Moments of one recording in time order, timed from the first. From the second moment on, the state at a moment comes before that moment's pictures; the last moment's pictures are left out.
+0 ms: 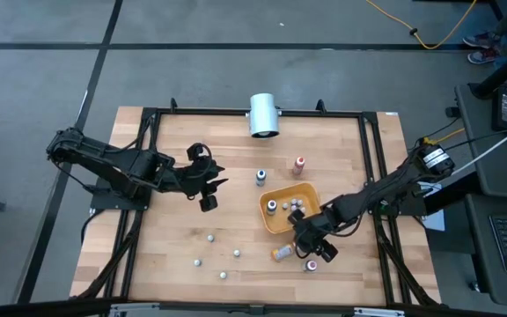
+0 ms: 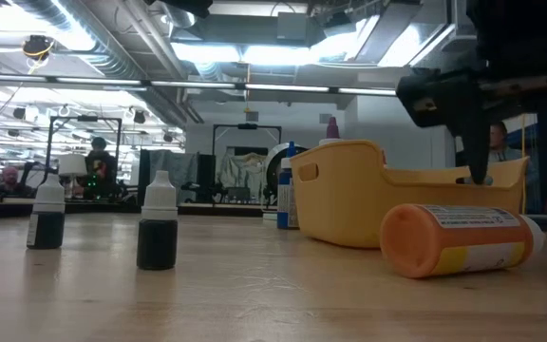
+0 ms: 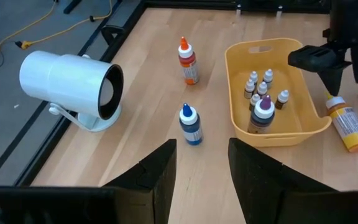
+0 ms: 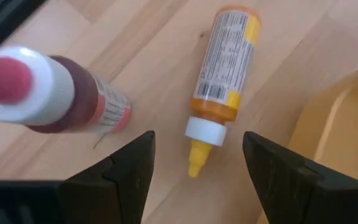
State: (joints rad) left arm -0.28 1.25 1.23 -0.75 -0.58 -0.33; right arm 0.46 1.59 0.88 -0.36 -0.13 -0.24
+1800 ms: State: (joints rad) left arm -0.28 1.25 1.23 -0.71 -0.58 -0.33; right arm 0.44 1.67 0.77 -0.20 -0.13 -0.22
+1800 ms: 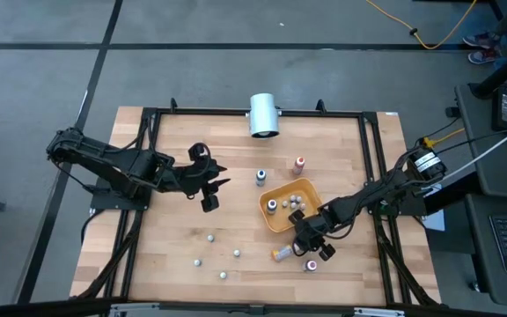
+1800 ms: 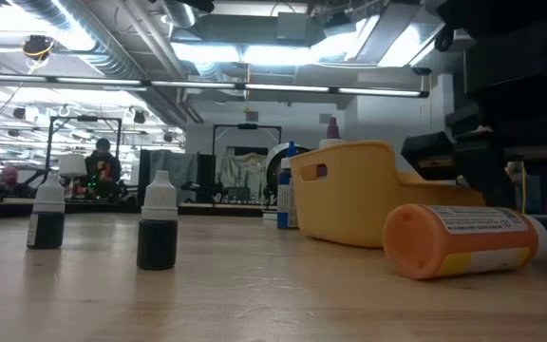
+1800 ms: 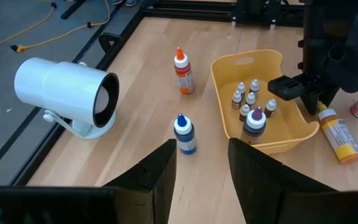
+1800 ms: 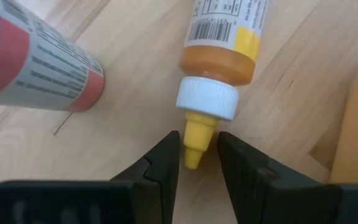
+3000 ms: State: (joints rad) left arm -0.28 1.25 1.23 -0.71 -0.57 -0.29; right arm 0.44 1.67 0.98 -0.68 -0.02 -0.24
